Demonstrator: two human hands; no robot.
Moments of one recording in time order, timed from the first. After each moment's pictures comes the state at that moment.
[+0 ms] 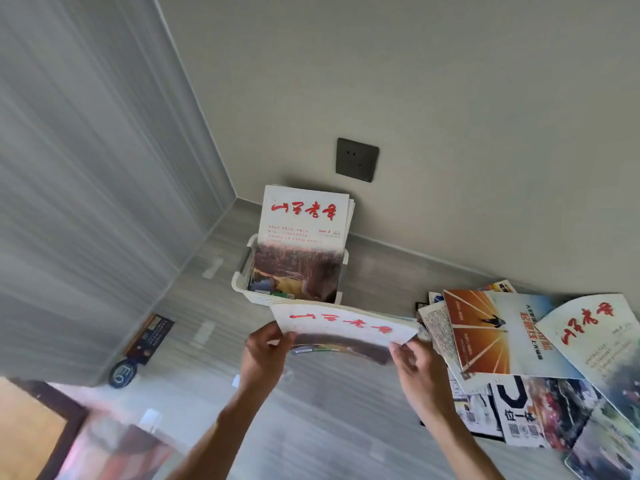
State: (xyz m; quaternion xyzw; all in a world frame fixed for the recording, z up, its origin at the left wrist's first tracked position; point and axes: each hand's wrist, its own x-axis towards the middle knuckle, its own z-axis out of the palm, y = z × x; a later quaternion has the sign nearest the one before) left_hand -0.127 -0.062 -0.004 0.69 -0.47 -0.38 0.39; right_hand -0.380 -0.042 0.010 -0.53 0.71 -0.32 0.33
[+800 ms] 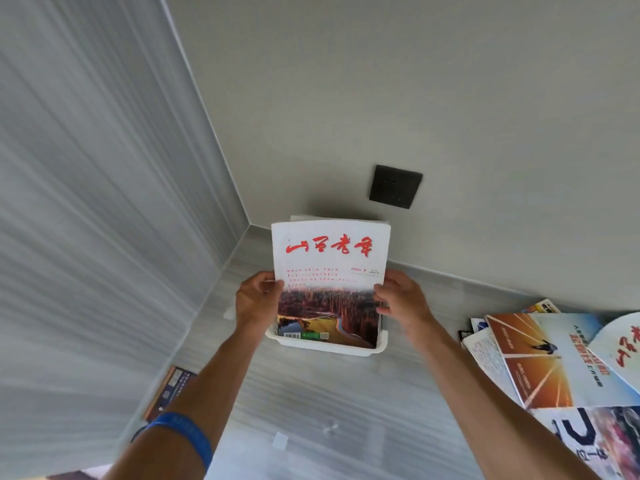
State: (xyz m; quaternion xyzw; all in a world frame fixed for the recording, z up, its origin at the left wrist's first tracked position) left_hand -0.019 -0.245 0.007 0.72 -0.44 -0.37 0.38; right_hand -0.271 -0.232 0.026 -0.33 0.65 -0.39 0.56
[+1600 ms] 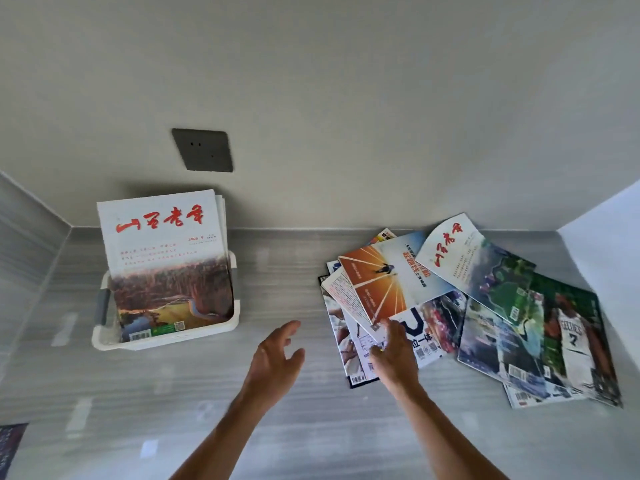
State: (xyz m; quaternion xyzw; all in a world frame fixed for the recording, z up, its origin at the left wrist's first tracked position) left_hand -0.251 -0.087 -0.016 0.55 -0.64 -0.51 0.13; right_hand -0.467 -0.014 -0.052 -0.34 0.88 -0.18 0.27
